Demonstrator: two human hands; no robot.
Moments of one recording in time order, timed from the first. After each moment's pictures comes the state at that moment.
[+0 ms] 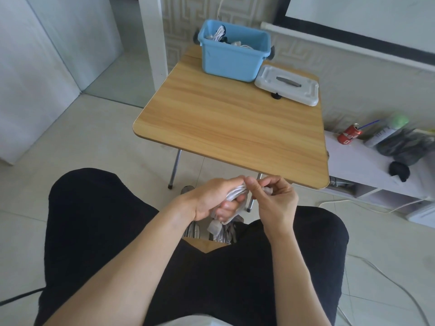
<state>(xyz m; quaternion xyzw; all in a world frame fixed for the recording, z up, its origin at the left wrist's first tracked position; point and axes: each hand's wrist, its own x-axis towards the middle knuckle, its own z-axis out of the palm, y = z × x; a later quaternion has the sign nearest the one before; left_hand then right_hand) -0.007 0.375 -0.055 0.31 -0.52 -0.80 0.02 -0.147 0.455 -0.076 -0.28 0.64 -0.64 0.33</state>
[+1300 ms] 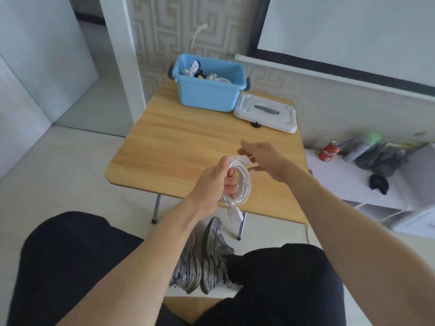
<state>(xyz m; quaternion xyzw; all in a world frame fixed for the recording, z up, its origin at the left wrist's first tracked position) -0.082 0.284 -0.047 0.34 -0.46 -0.78 0.26 -0.263 0.276 -0.021 -0.39 0.74 -0.34 0.43</state>
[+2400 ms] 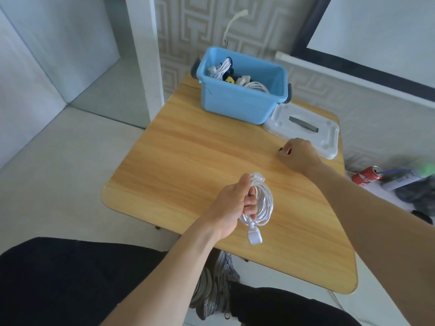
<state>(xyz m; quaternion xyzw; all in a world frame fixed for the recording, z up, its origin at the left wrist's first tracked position) -0.115 0.205 -0.082 0.35 -0.38 -0.82 0.25 -0.357 0.135 -0.072 -0.53 0.83 -0.09 0.15</state>
